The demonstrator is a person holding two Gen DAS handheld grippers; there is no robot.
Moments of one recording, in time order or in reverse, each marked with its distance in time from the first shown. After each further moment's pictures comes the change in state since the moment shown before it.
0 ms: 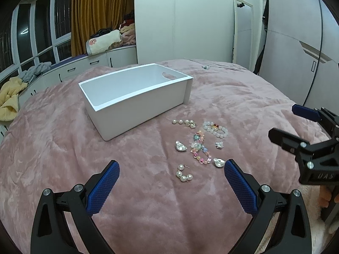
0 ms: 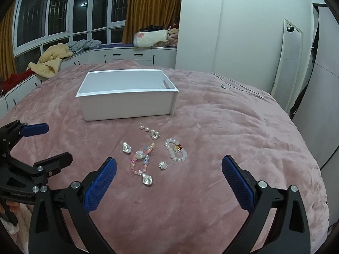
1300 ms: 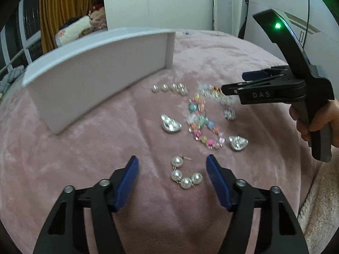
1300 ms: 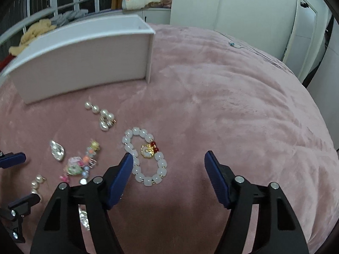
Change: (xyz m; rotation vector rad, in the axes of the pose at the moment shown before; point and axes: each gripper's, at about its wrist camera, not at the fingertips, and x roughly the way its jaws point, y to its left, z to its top) left arm 0.131 -0.006 -0.029 0.139 0.137 -0.122; right arm 0.188 -0.042 -0.005 -0.004 0.254 -0.015
